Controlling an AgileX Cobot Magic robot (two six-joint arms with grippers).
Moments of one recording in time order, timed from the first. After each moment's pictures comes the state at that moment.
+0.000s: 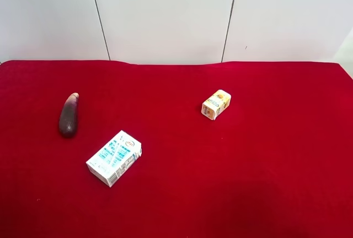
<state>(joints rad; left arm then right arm) -0.10 0.14 -0.51 0.02 1.05 0.02 0.72 0.01 -0.48 -0.02 1.06 0.06</state>
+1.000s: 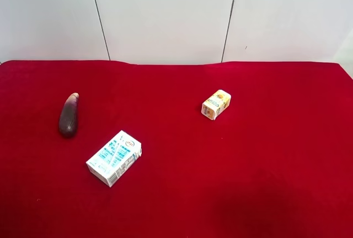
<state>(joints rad) -0.10 -0.01 -0.51 0.02 1.06 0.02 0.30 0.00 -0.48 -0.02 1.06 0.06</state>
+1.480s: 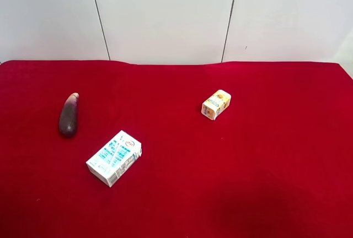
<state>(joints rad) -0.10 -0.01 -0.51 0.02 1.06 0.02 0.30 0.00 -0.48 -0.02 1.06 0.06</state>
